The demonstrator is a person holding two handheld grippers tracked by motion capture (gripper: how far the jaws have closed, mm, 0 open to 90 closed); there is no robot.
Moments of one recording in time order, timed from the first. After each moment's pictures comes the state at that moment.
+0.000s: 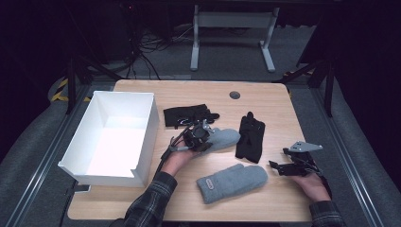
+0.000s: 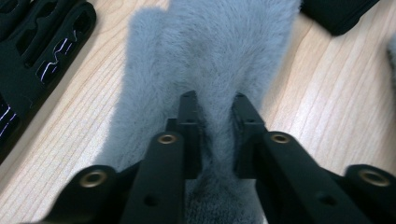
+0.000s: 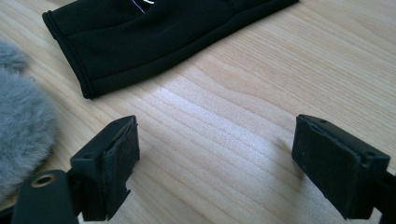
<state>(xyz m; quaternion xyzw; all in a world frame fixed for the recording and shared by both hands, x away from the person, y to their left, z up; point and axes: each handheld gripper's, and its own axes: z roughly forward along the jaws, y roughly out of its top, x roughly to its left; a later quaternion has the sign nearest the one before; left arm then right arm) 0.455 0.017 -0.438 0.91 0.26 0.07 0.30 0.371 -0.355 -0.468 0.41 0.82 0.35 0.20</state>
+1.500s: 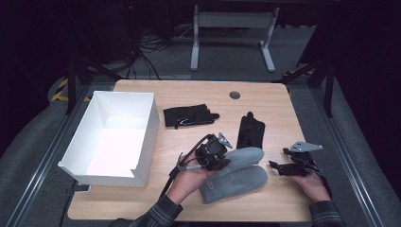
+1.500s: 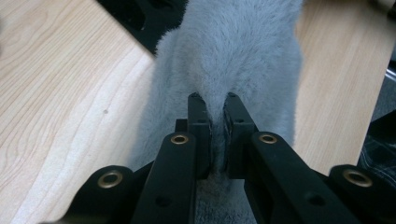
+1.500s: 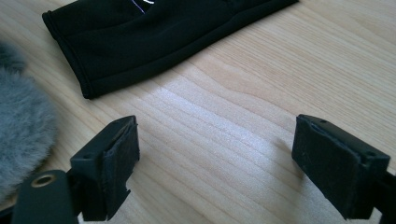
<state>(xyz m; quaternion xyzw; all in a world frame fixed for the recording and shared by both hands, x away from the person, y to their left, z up) 0.358 -0.021 -0.373 0.92 0.24 0.03 0.32 0.371 -0.355 -0.468 0.41 0.82 0.35 0.20</state>
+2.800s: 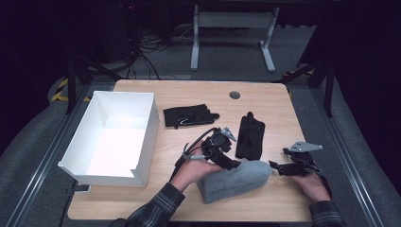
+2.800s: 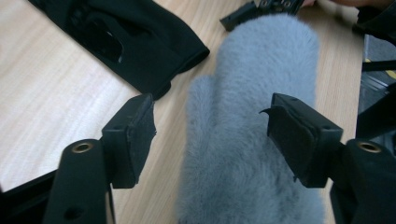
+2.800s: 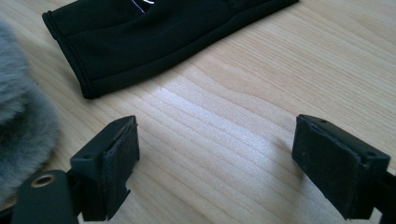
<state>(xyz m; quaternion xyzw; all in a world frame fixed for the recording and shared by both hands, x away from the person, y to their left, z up) 0.395 -0.034 -0.390 0.92 0.20 -0.04 0.35 0.371 -0.355 -0.468 0.41 0.82 0.35 0.20</state>
